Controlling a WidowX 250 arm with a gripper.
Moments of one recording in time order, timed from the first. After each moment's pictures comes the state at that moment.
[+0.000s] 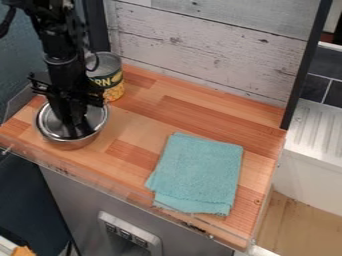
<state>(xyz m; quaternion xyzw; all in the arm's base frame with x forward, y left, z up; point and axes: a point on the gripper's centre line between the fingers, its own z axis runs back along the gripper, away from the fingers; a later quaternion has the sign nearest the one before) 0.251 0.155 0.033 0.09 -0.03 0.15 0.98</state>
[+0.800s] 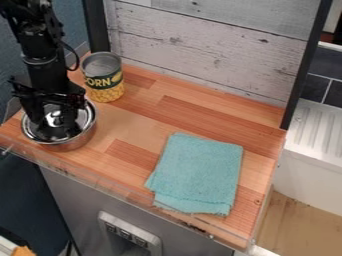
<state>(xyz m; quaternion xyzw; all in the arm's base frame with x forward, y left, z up) 0.244 0.172 0.033 0.07 -0.02 0.16 0.98</state>
